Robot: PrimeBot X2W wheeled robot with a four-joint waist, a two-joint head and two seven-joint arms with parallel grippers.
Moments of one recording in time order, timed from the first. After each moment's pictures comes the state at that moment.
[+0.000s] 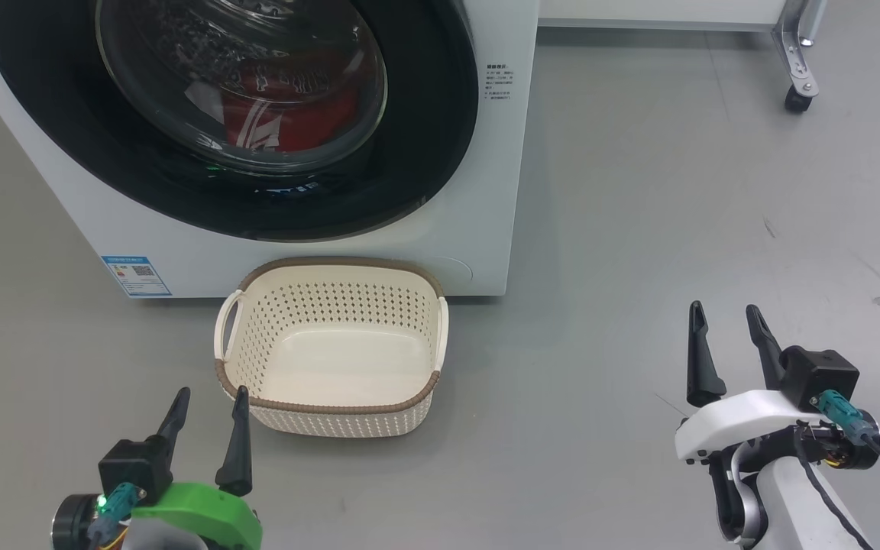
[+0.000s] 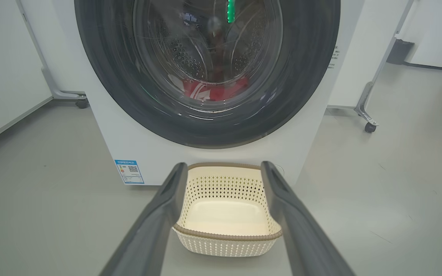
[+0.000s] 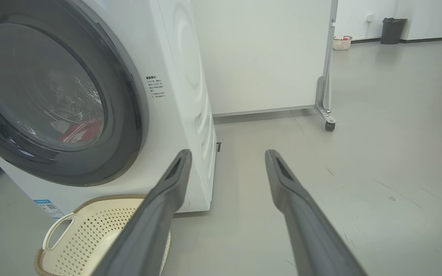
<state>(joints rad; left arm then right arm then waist) -0.08 0.09 -0.21 0.37 -0.40 -0.04 -0.25 -0.16 -0.05 0.12 0.38 0.34 0.00 -0.25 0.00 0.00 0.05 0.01</state>
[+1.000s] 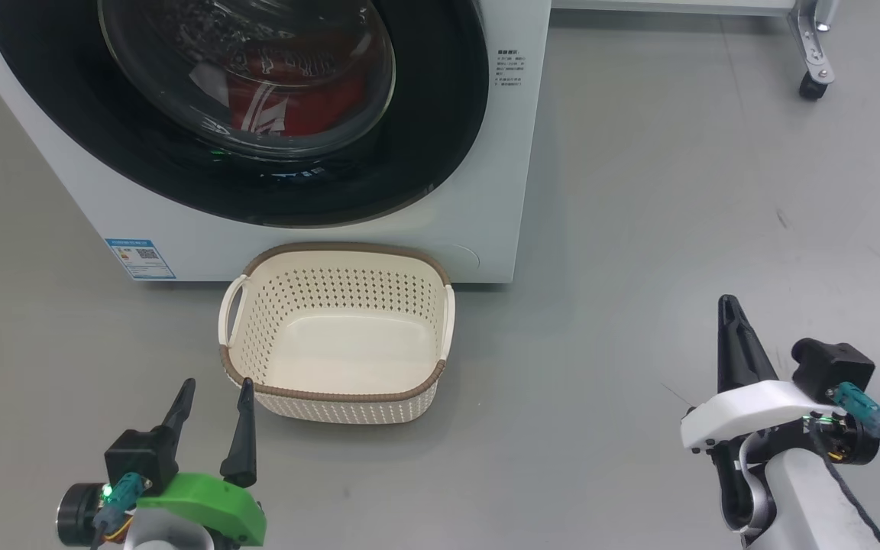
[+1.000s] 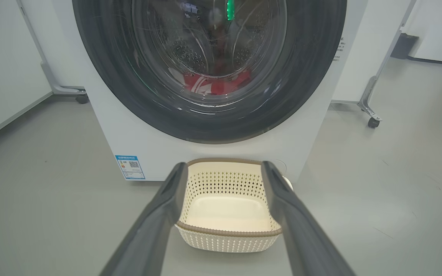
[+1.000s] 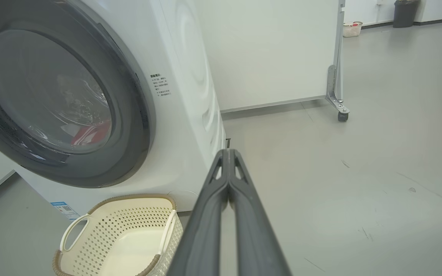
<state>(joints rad) -0.11 0.08 -0.21 0.39 -0.38 -0.05 -0.25 -0.18 -0.05 0.11 0.39 0.40 0.03 -0.25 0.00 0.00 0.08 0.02</state>
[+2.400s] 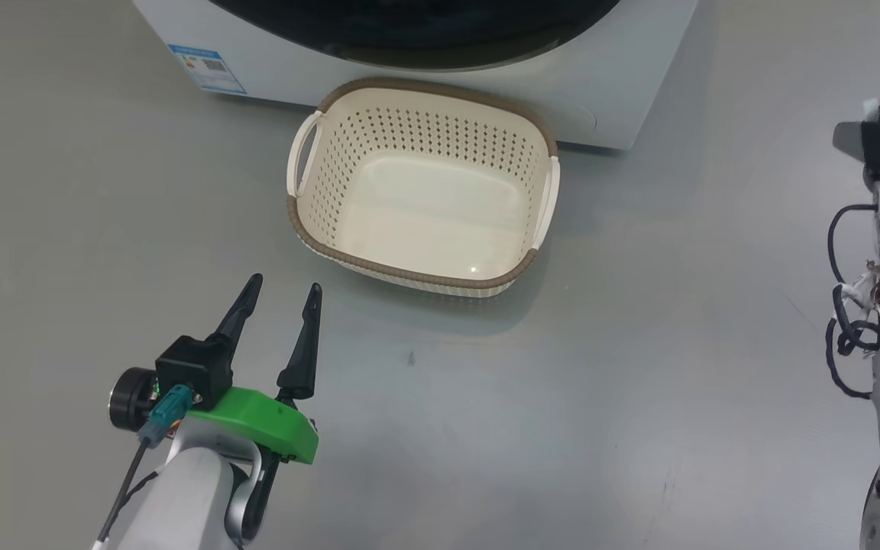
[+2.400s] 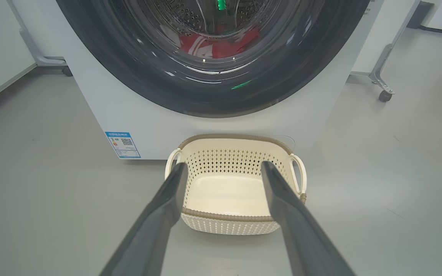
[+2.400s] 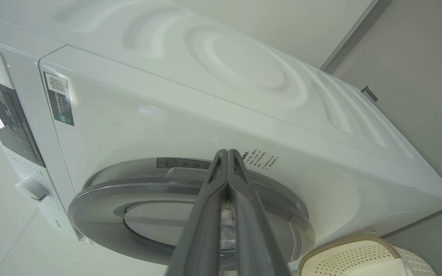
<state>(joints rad) -0.29 0.04 -0.31 0.37 -0.37 -0.08 -0.25 -0.71 -0.14 -0.05 0.30 1.32 0.01 0.08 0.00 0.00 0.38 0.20</state>
